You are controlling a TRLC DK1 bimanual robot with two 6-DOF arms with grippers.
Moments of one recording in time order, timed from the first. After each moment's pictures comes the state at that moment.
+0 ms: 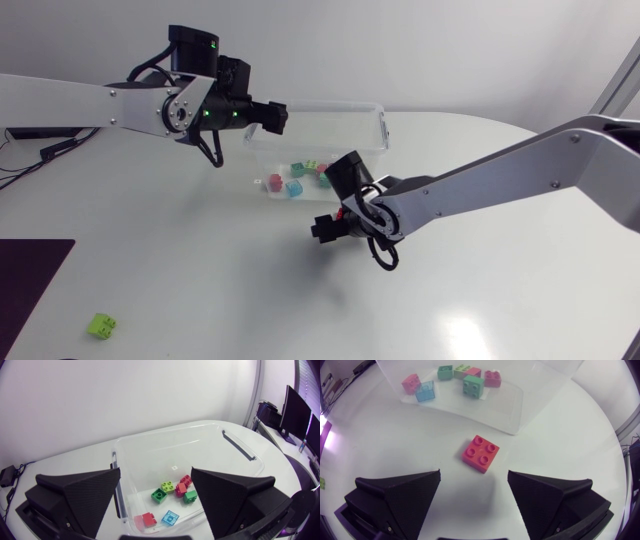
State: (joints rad) left arm -0.33 1.87 1.33 0.07 0.11 0.04; right arm 0.65 1.98 1.02 -0.03 0.29 0.33
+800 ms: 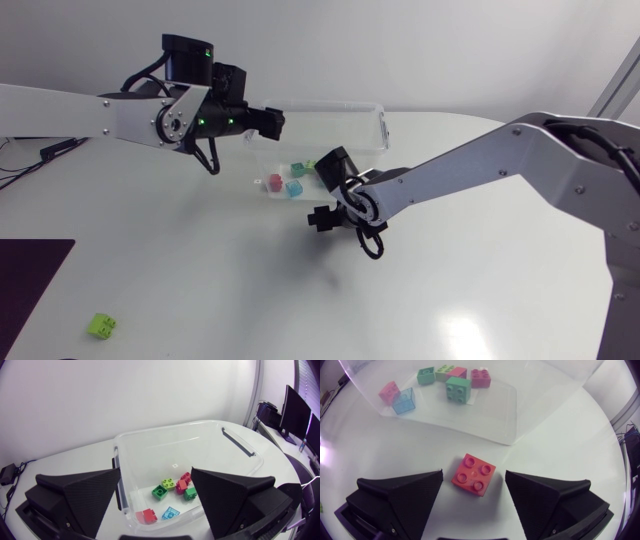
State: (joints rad) left arm -0.32 1.83 1.26 0.12 0.11 0.04; right arm 0.63 2.10 1.17 -0.09 0.35 0.40
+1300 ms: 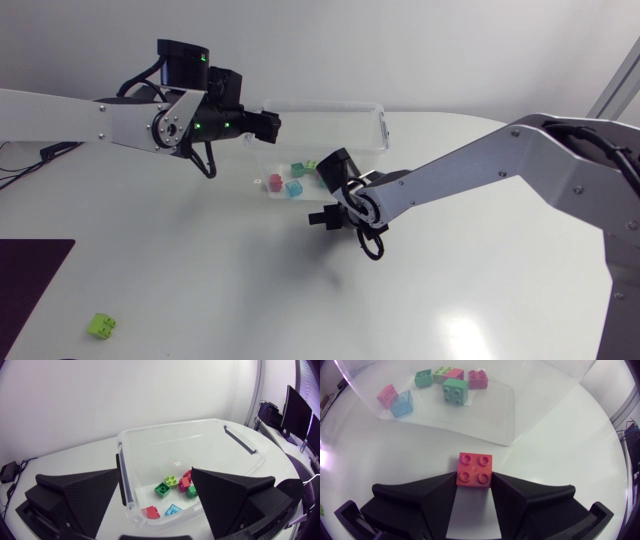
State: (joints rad) left arm -0.31 1.82 1.22 0.14 0.11 0.04; right arm 0.63 2.11 1.15 -0.06 0.36 0.41
